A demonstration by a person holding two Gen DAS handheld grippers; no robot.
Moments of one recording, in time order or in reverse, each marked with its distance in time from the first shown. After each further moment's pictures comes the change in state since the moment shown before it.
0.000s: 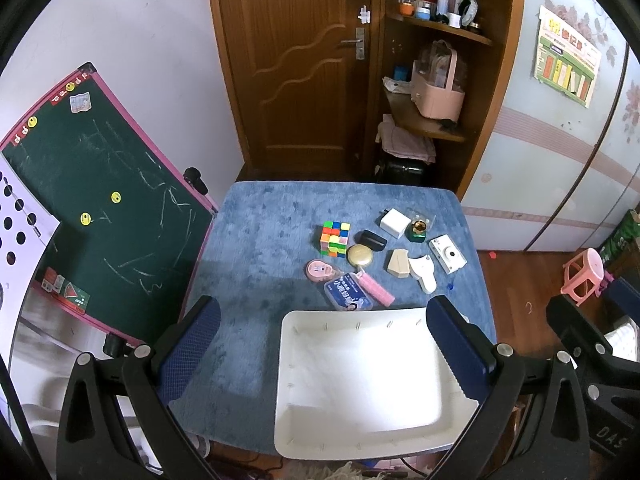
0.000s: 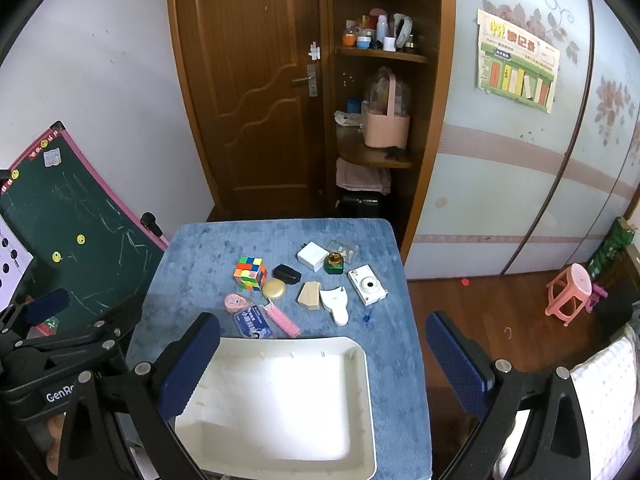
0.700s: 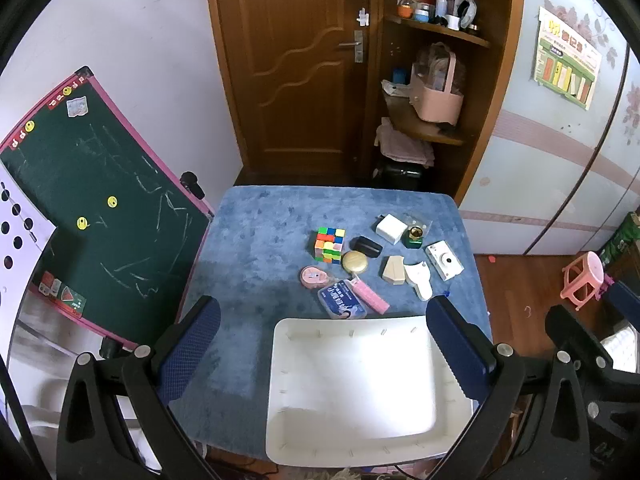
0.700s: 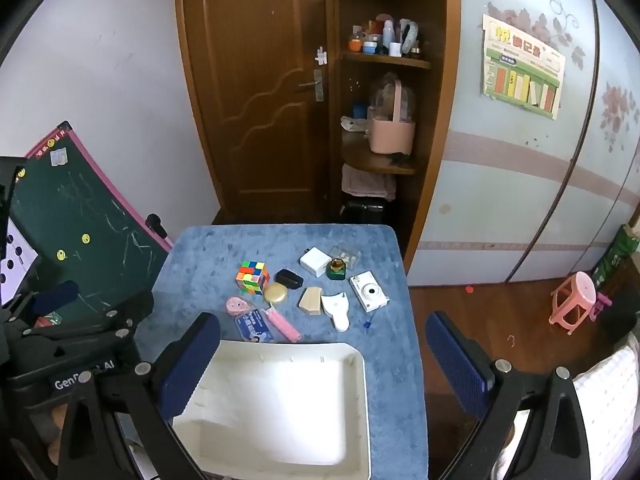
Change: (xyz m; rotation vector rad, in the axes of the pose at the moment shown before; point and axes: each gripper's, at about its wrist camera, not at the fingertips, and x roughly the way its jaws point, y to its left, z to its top) left arm 0.002 -0.010 0.002 -0.001 -0.008 0.000; right arm 0.002 -0.008 0.009 -0.014 -0.003 0.025
